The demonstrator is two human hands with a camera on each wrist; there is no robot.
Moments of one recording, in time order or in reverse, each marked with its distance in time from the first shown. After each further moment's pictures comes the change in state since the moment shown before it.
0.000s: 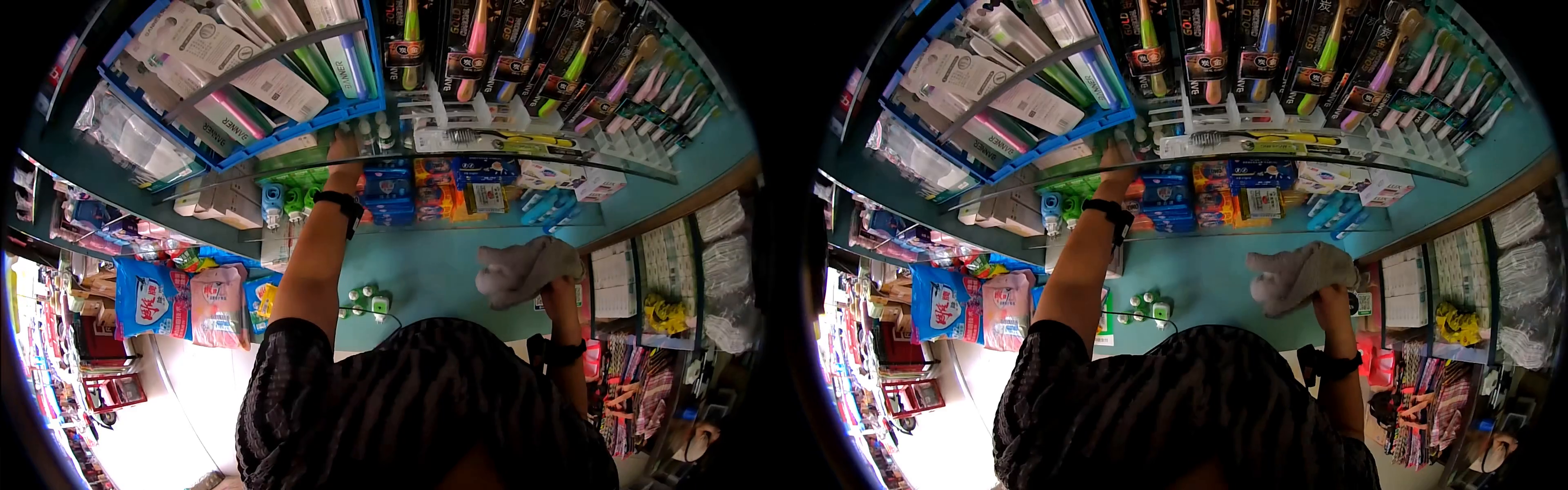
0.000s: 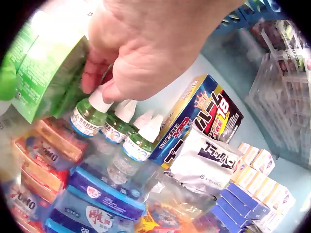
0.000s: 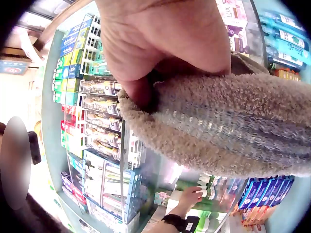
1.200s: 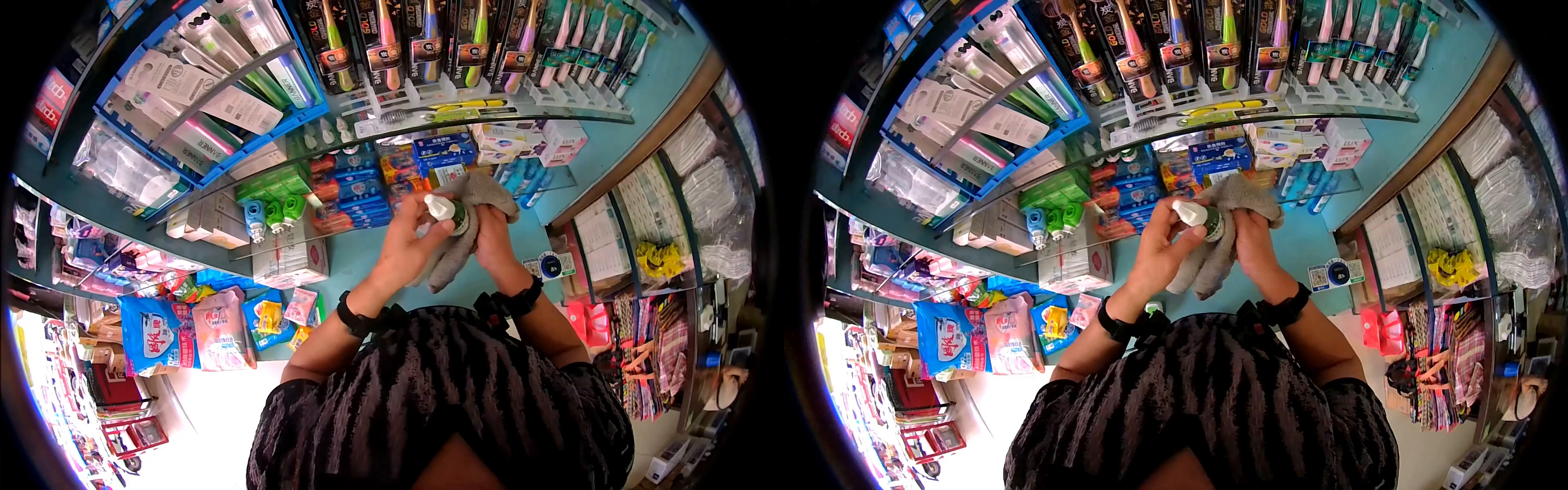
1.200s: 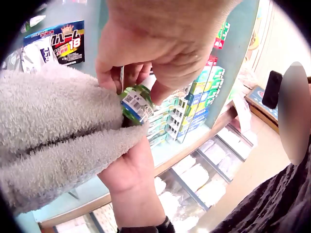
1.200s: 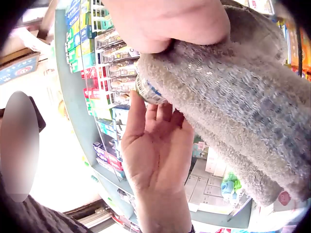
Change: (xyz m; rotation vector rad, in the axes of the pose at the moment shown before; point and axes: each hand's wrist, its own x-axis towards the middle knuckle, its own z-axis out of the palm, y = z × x) left_hand -0.199 0.165 -0.154 -1.586 -0.356 0.269; right_hand 0.014 -0.004 0.109 -0.065 -0.004 -0.177
